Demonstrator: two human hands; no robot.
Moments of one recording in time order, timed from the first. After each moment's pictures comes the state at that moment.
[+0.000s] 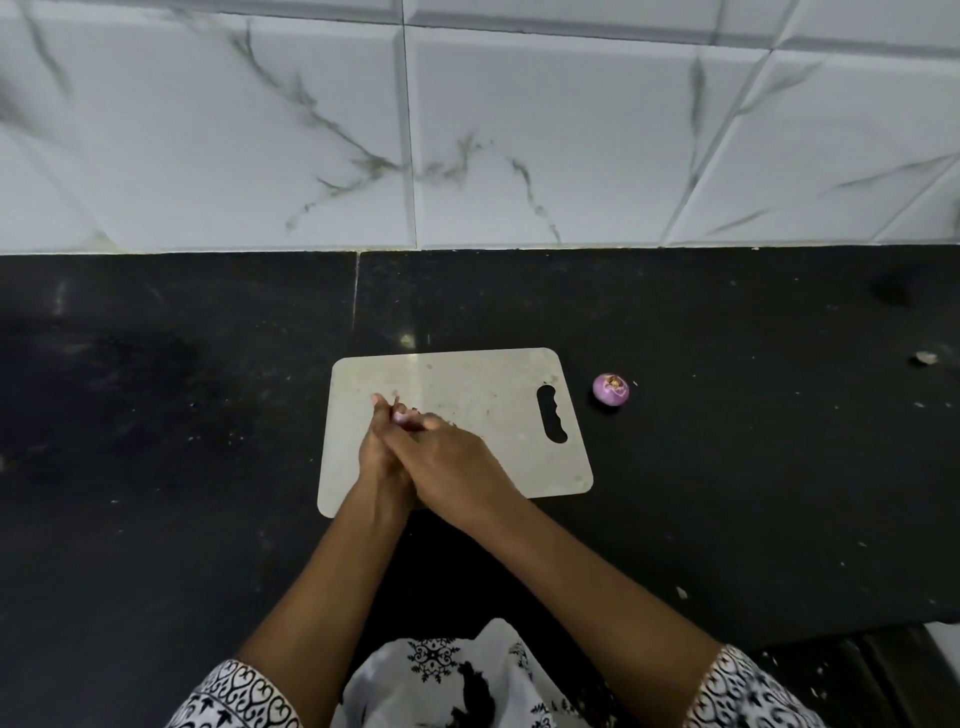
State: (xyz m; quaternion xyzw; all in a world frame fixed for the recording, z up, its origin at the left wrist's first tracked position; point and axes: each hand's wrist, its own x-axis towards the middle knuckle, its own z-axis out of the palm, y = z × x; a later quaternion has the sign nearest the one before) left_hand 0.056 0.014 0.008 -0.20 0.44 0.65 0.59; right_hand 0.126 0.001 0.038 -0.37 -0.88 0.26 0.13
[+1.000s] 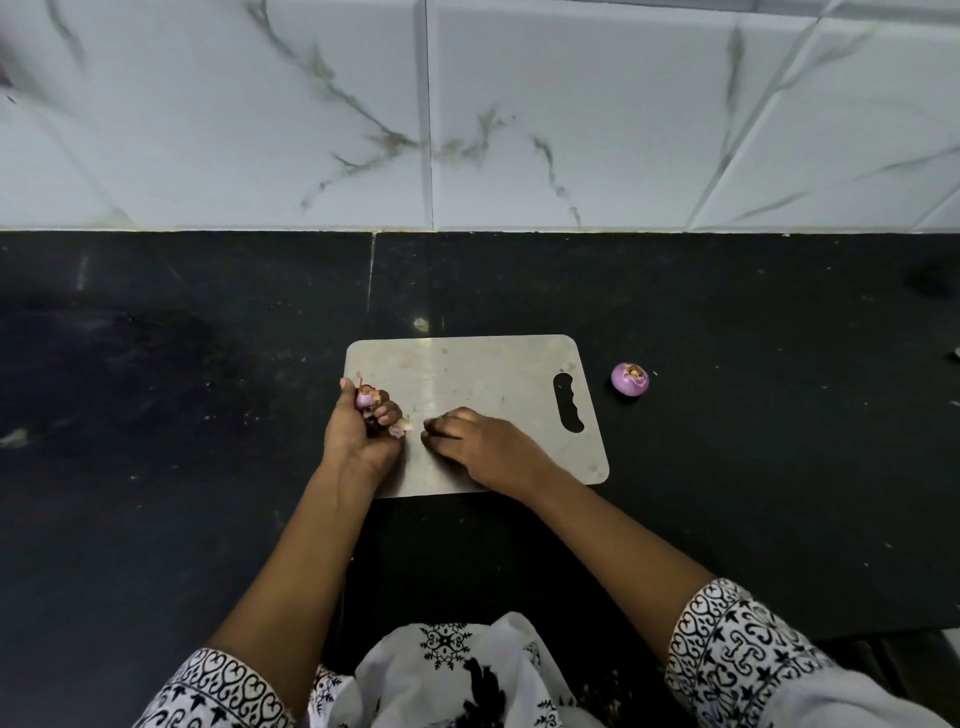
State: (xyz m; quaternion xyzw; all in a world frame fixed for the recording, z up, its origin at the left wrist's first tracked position) left_hand -0.013 0.003 -0.021 -0.16 0.31 0.75 0.56; right_hand 0.151 0.048 -0.012 -0.15 -0.98 0.10 0.04
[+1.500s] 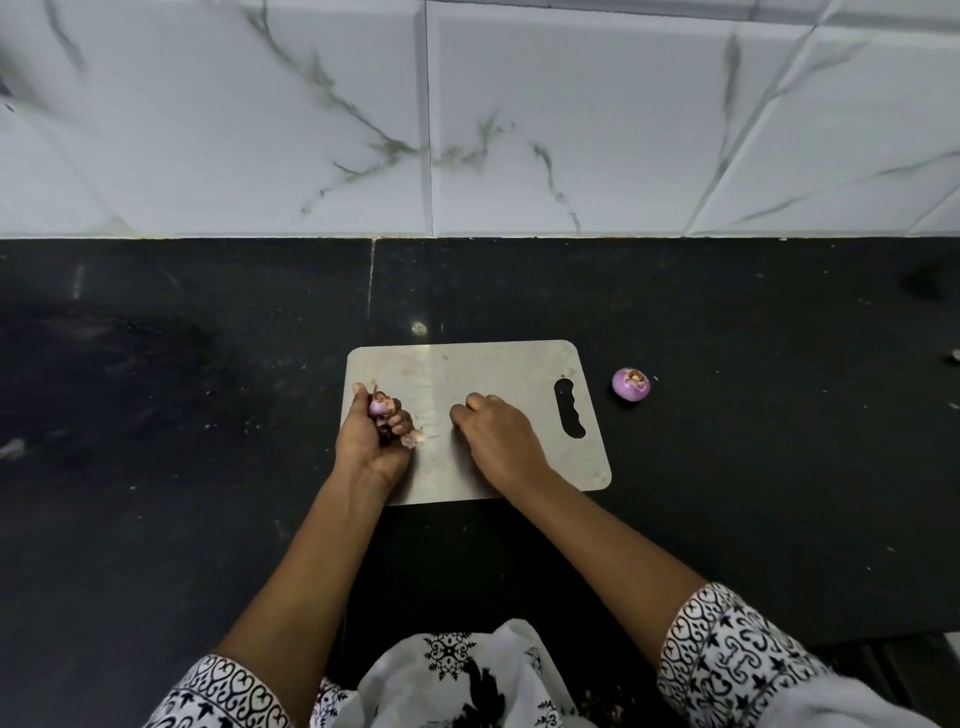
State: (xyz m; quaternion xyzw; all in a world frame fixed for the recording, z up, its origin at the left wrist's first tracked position) left_hand -0.002 0.005 -0.017 -0.16 0.36 0.73 0.56; right_hand 0.139 0.045 -0.007 -0.35 -0.93 0.06 0.07
